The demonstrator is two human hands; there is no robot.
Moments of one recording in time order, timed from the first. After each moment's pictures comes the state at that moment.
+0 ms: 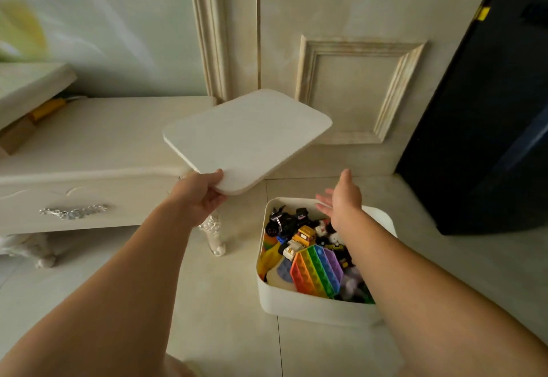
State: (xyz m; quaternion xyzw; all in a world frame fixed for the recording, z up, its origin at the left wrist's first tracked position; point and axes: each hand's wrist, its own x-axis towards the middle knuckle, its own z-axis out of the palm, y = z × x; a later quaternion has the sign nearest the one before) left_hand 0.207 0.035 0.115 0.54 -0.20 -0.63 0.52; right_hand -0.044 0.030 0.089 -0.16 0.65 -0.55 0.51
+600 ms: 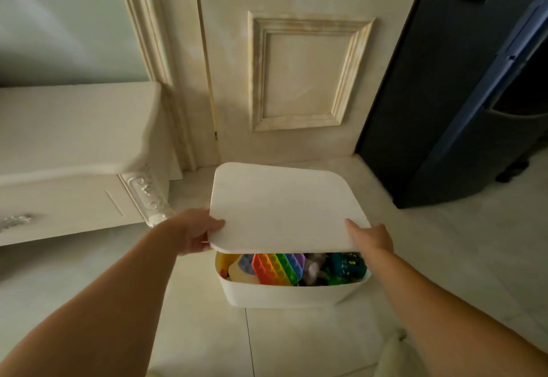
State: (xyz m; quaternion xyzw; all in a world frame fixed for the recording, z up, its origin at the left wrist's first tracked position) left_hand 0.148 0.042 0.041 0.64 -0.36 -0.65 0.20; right_hand -0.178 0.107 0.004 -0.20 0.86 -0.34 0.32
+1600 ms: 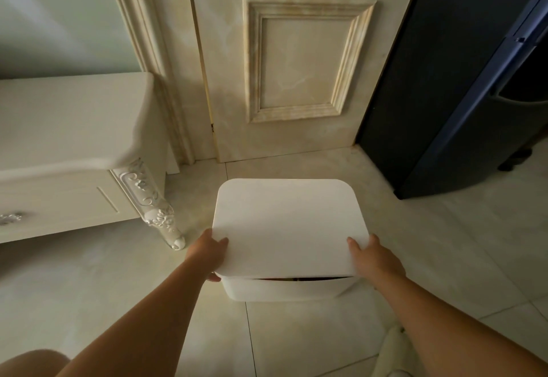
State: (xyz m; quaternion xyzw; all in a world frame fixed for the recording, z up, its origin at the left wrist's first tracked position) left_hand 0.118 0.077 -0.013 0.74 -0.43 -0.49 0.16; right_hand -0.190 0.138 -0.033 -0.37 0.90 -0.05 0.24
